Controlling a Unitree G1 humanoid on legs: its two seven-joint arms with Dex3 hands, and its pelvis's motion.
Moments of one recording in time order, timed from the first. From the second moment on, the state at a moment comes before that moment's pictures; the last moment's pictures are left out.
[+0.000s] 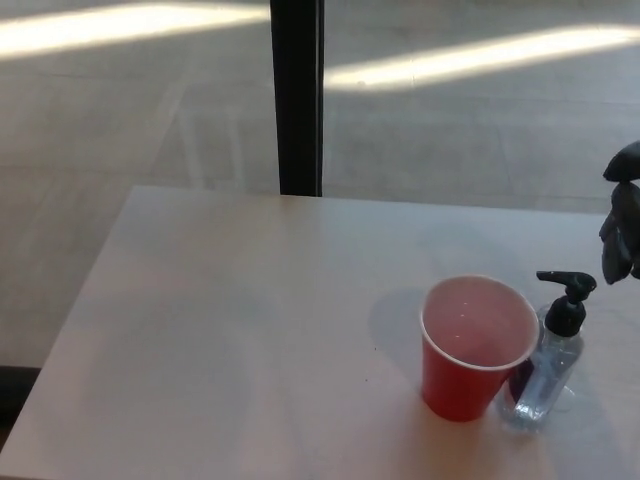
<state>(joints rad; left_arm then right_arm) -0.03 0.58 0.46 1.23 -0.10 0.03 0.10 -0.32 -0.48 -0.26 -0.30 0.62 0.63 0.10</state>
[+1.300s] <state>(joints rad) -0.02 0.58 0.44 1.24 -0.12 0.03 0.10 -0.27 -0.45 -0.15 -0.26 0.52 0.54 0.18</state>
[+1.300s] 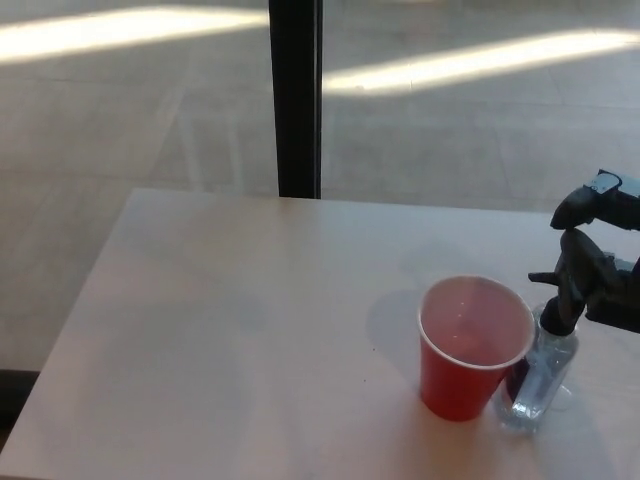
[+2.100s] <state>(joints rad) -0.04 0.60 0.44 1.23 -0.13 0.03 0.10 -0.25 -0.52 -0.09 -0.20 0.48 0.43 0.25</state>
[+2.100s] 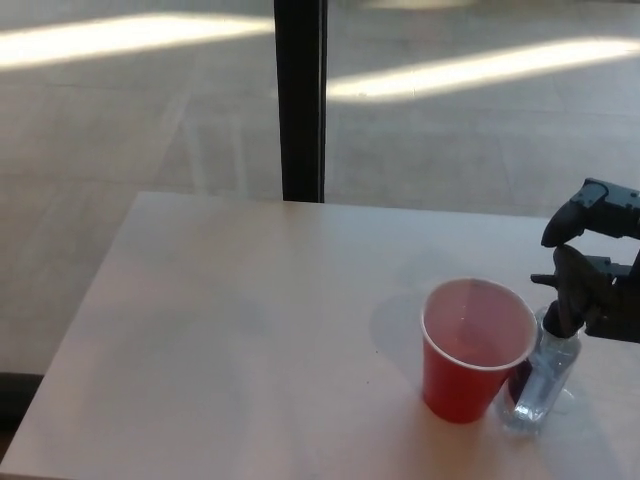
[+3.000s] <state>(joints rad) -0.04 0.60 0.42 1.23 -0.13 0.03 0.10 -0.21 -0.52 -0.08 -0.20 0.48 0.35 0.27</state>
